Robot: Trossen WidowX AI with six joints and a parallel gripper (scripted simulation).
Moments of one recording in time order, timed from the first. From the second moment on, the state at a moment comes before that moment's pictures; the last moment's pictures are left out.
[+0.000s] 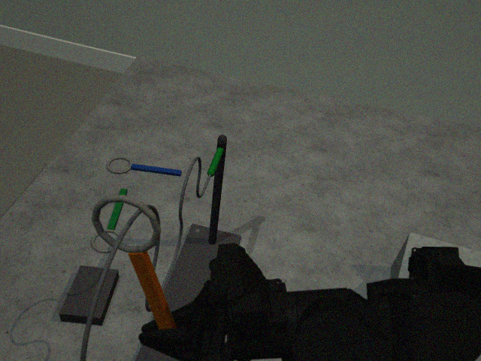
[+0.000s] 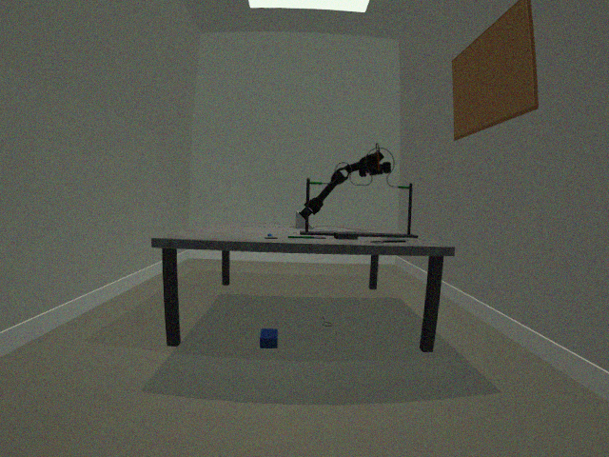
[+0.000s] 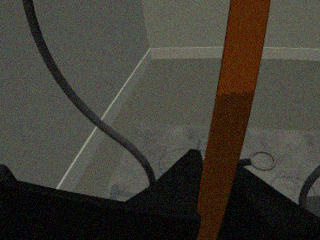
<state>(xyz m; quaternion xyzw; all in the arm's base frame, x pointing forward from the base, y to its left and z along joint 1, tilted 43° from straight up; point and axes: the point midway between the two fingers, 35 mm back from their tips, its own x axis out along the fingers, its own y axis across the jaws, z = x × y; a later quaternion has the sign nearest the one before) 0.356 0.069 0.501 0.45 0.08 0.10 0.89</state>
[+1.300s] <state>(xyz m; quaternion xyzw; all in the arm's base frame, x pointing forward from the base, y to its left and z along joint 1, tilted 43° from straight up) 0.354 0.079 0.521 0.64 0.04 0.14 0.75</state>
